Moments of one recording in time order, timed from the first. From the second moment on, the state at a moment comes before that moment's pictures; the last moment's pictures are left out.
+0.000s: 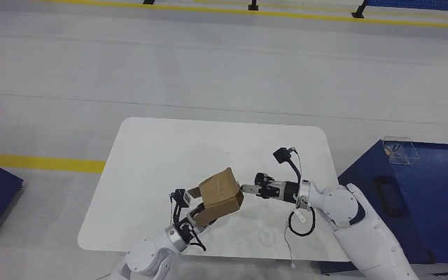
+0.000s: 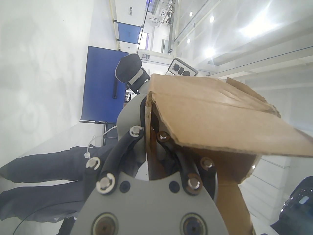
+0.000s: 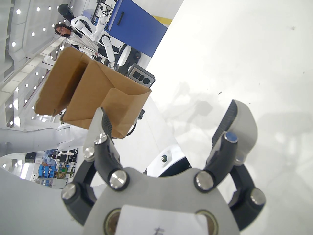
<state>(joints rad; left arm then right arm) 1.40 -1.26 -1.10 -1.62 -0.48 -0.17 -0.52 -1.09 -0.97 1.15 -1.63 -0.03 -0.28 0.84</state>
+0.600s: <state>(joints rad) 1.39 -1.26 -1.10 -1.62 -0.47 -0.16 -0.53 -1.05 -0.98 1.09 -1.61 -0.08 -0.25 0.84</state>
